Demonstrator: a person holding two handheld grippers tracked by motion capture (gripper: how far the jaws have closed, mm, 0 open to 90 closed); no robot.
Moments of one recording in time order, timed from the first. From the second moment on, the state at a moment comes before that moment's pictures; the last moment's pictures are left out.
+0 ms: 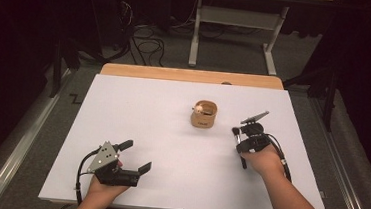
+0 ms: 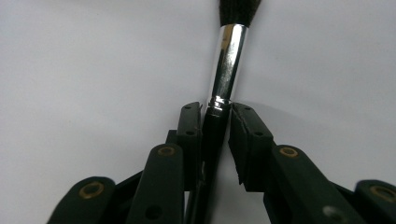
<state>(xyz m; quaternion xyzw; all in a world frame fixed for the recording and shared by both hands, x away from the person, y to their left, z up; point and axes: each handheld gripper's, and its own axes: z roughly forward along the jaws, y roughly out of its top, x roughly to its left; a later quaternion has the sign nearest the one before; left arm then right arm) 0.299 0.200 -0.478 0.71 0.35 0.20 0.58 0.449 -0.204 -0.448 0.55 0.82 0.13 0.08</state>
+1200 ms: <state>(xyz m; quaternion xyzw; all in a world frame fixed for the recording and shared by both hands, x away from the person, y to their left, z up) 0.299 0.201 -0.478 0.70 0.35 0.21 0.59 0.443 -0.206 -0.441 0.54 0.82 0.14 0.11</state>
